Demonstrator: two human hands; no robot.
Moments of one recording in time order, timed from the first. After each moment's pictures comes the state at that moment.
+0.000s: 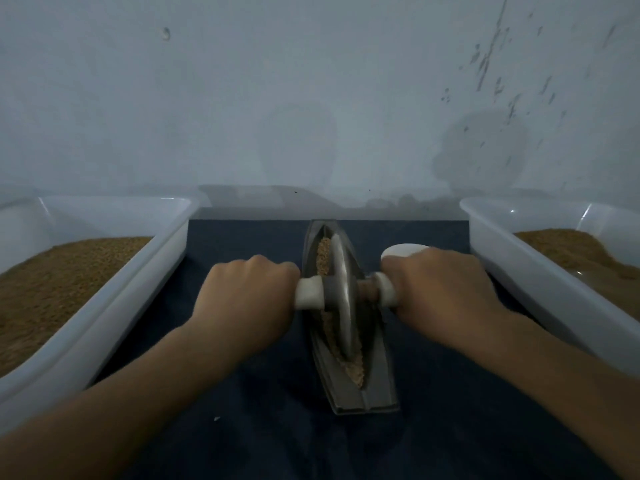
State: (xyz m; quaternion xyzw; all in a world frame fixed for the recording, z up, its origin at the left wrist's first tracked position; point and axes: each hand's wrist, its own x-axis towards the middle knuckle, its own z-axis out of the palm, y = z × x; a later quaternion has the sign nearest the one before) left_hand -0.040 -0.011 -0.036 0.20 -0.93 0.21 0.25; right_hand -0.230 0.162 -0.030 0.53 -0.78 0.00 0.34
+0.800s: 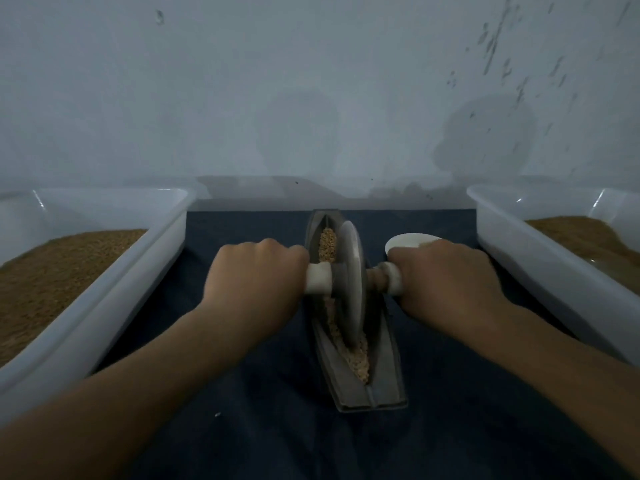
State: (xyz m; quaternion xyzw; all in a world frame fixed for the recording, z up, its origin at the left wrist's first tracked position) left_hand -0.051 -0.010 -0.030 0.23 -0.92 0.25 0.20; right_hand -0.241 0.156 -0.040 0.50 -0.81 0.01 0.32
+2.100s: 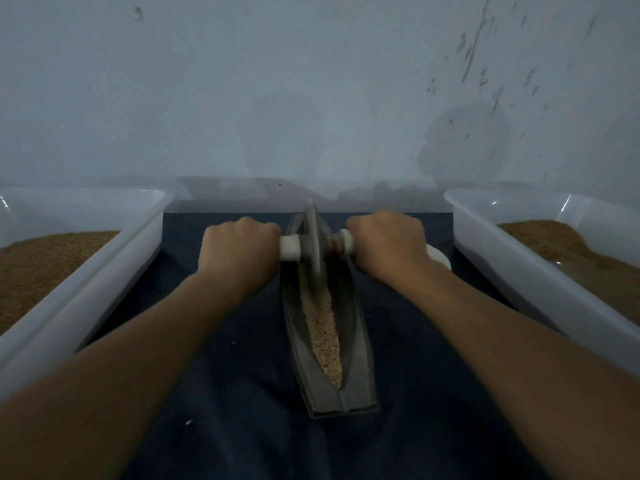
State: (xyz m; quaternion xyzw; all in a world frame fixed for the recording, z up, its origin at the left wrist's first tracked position) left_hand -0.094 -0.040 -0.026 0.30 -0.92 0.19 0.20; right_hand -0.256 0.097 -0.016 0.47 -0.85 0.02 0.24
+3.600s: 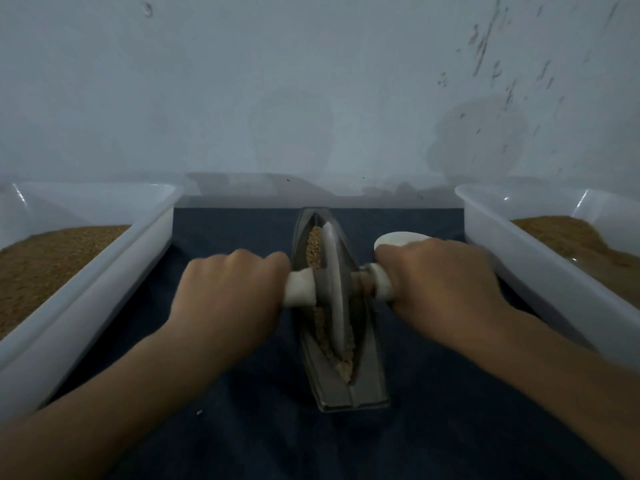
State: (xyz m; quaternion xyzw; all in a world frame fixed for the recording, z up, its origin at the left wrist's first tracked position) left_hand -0.033 -0.003 -0.036 0.20 -0.91 0.23 0.27; right_hand -0.228 0.169 -0.032 0.54 -0.76 0.04 0.37
